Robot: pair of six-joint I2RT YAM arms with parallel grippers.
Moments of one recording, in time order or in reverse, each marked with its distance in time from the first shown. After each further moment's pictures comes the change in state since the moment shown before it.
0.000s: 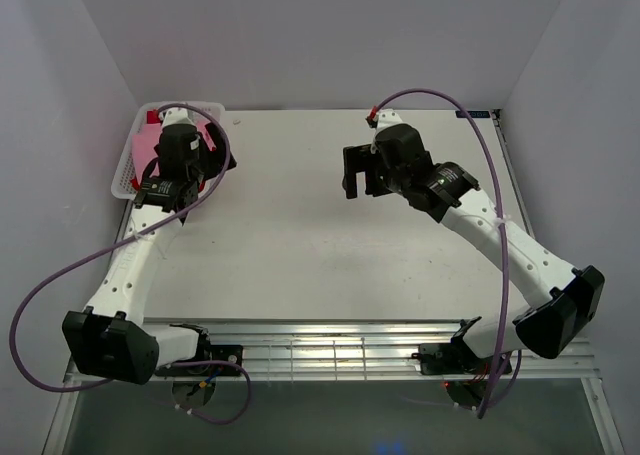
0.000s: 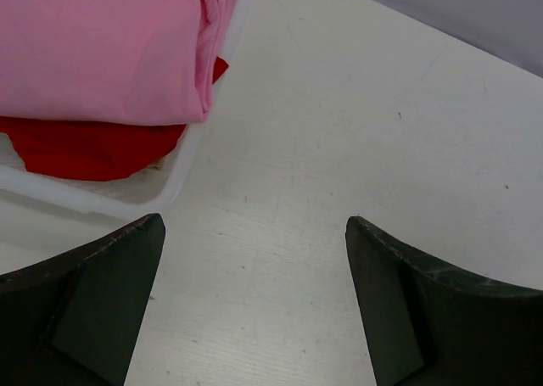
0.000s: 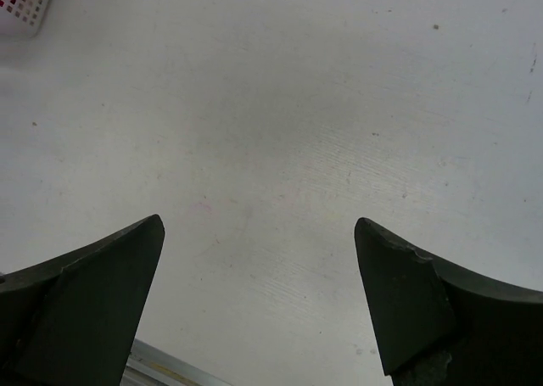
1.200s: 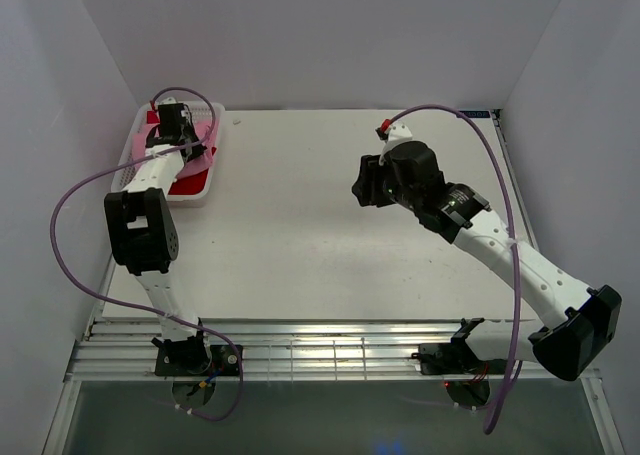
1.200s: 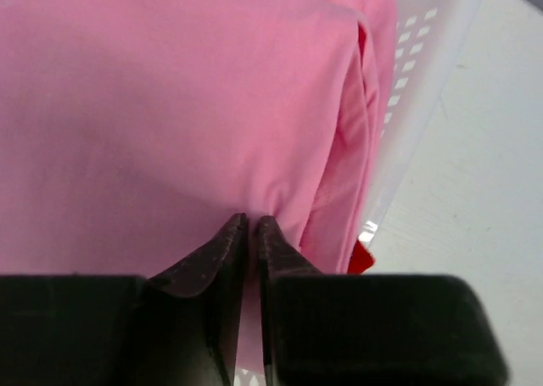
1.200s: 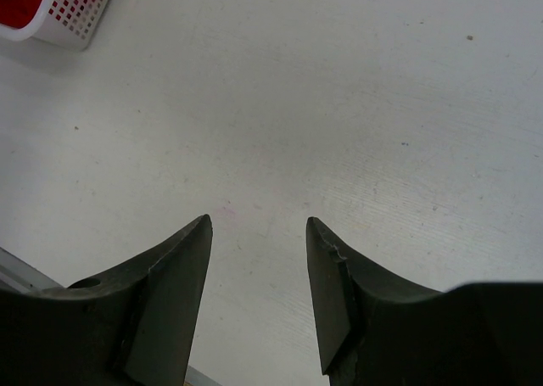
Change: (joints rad) left arm 0.262 0.715 0.351 0.158 0.098 0.036; right arm -0.003 -0.141 -0.203 0.174 -0.069 0.032
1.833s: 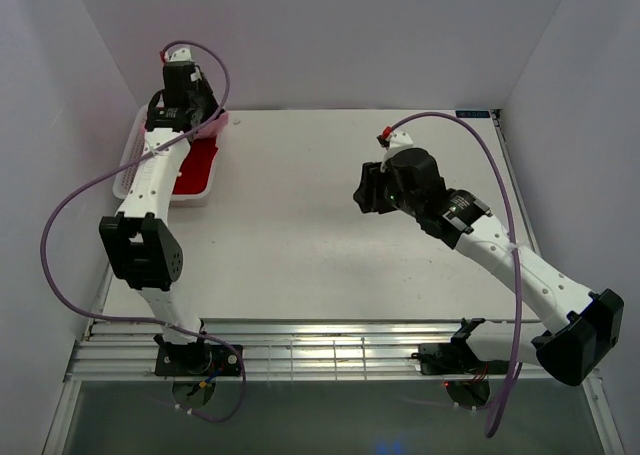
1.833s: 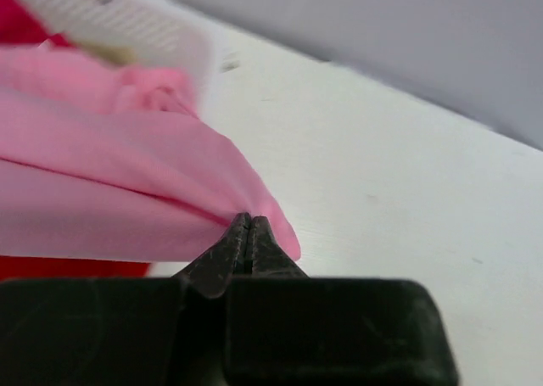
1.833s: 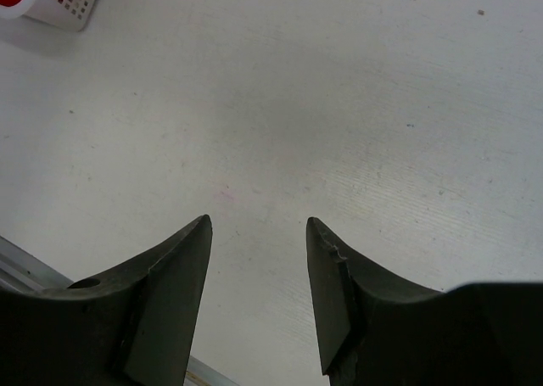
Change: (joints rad) left arm -0.099 -0.102 0.221 -0.192 0.050 -0.010; right arm -0.002 -0.040 -0.067 0.007 -0.017 0.011
